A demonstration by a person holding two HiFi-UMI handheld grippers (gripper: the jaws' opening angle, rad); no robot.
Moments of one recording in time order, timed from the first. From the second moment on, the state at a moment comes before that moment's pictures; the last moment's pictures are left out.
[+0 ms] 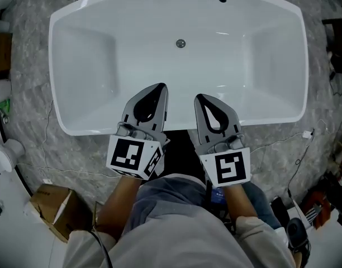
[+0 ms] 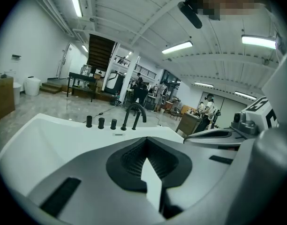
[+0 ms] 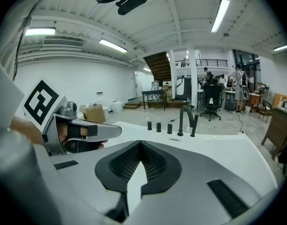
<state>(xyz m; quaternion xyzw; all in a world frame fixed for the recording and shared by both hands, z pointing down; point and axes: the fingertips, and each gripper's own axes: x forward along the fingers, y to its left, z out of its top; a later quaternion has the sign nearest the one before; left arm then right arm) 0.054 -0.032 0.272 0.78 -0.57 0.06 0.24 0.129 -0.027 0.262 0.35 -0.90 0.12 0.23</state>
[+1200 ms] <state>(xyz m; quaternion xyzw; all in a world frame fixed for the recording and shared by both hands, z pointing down) 0.035 -0.130 0.540 0.76 -0.57 0.10 0.29 0.093 -0.143 0.564 0.31 -0.88 0.16 0.32</state>
